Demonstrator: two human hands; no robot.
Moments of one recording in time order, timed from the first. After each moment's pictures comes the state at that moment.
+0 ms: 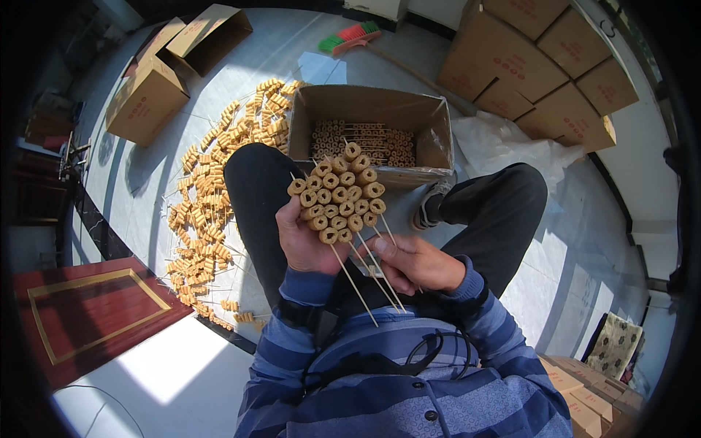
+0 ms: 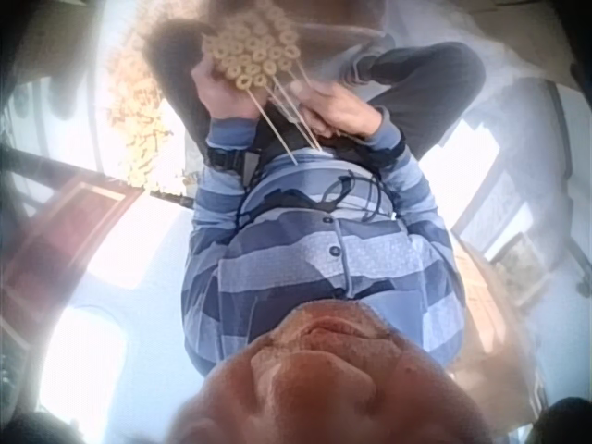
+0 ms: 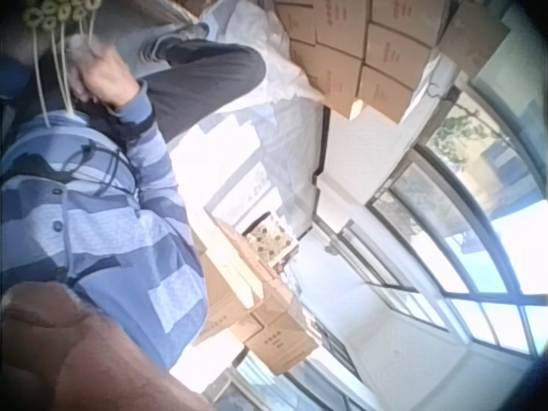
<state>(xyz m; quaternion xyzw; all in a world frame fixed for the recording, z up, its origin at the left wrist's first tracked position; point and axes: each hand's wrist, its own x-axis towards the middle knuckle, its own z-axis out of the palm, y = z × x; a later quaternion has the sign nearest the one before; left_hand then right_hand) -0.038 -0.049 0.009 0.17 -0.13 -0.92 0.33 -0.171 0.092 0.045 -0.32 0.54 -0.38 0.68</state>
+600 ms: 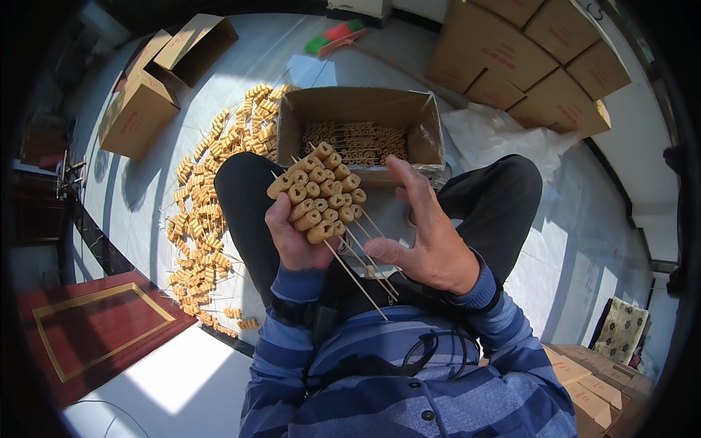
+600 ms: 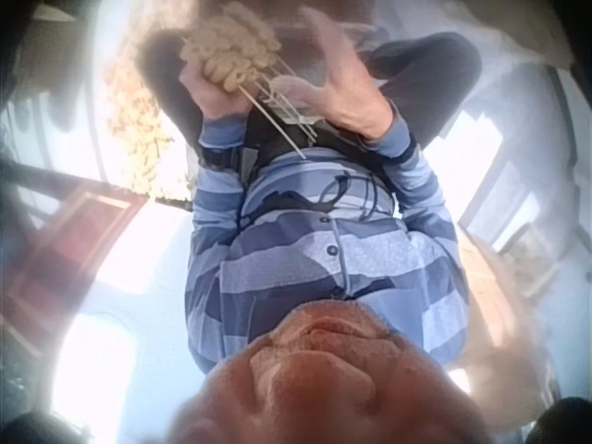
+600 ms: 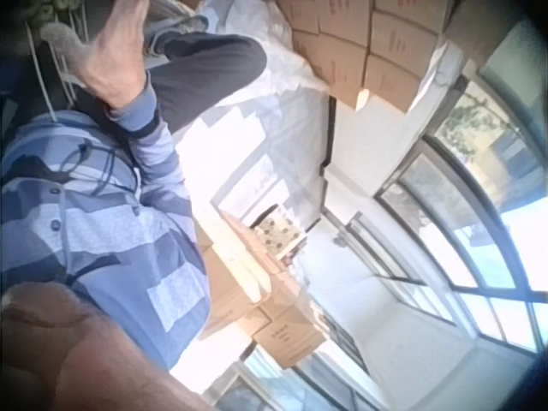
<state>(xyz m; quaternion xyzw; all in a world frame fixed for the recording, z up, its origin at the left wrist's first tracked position) -0.046 -0.057 0.005 0.16 -0.21 -0.91 0.33 -0.180 0.085 0.075 -0.51 0.70 -0.45 0.23</state>
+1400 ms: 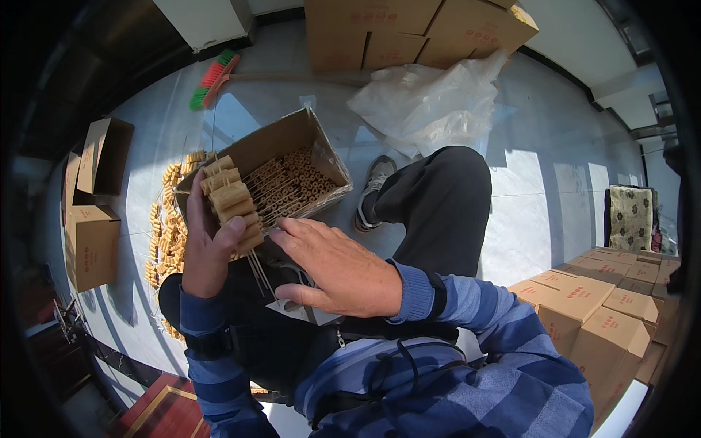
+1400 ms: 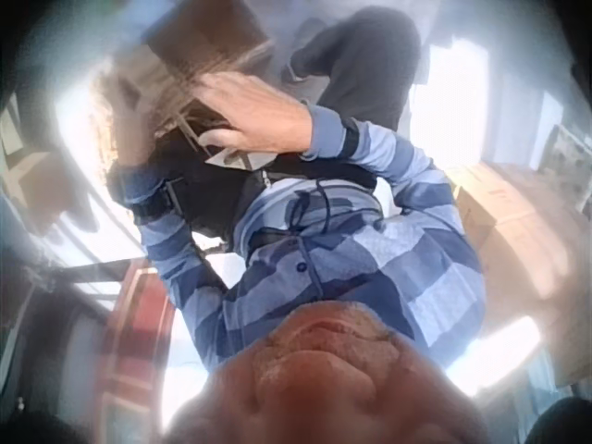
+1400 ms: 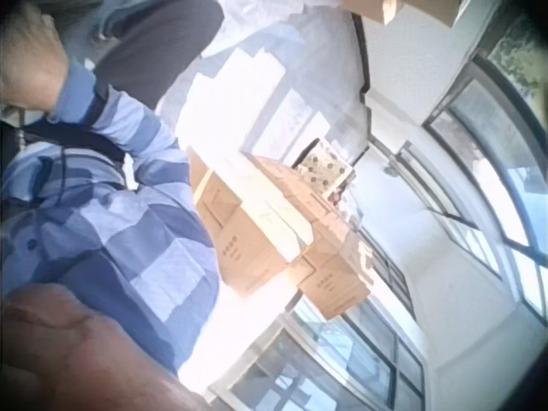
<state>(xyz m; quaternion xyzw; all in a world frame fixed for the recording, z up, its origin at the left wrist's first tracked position) -0.175 -0.126 0.043 0.19 -0.68 -0.71 0.09 -0.249 0.090 0.041 -0.51 0.74 -0.38 0.23</state>
